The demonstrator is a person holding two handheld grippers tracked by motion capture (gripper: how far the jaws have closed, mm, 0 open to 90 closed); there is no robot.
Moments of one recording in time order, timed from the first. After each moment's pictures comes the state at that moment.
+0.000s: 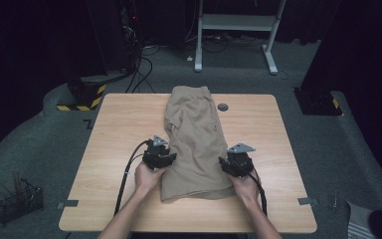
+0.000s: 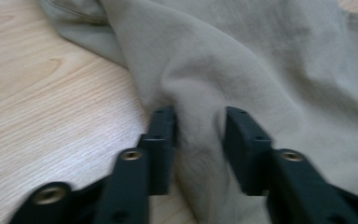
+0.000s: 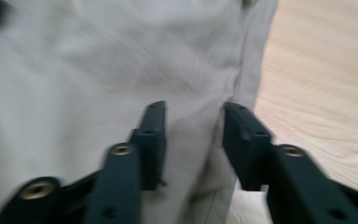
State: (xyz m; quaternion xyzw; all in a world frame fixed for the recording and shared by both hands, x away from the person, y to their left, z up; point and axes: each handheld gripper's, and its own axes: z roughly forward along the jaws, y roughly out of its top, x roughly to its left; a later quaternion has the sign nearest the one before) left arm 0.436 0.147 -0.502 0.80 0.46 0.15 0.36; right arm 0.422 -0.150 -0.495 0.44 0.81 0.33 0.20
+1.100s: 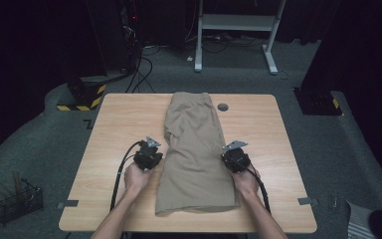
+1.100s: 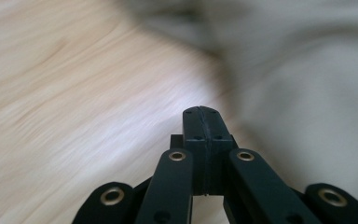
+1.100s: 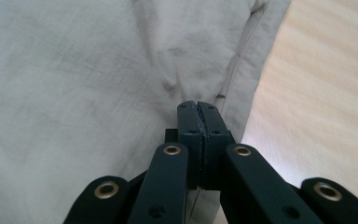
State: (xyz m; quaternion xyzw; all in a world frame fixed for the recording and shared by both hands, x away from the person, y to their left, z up) left arm 0.427 0.186 -0.505 0.81 0.48 0.18 0.30; right arm 0.440 -0.154 -0.510 0.41 0.84 0.30 0.19
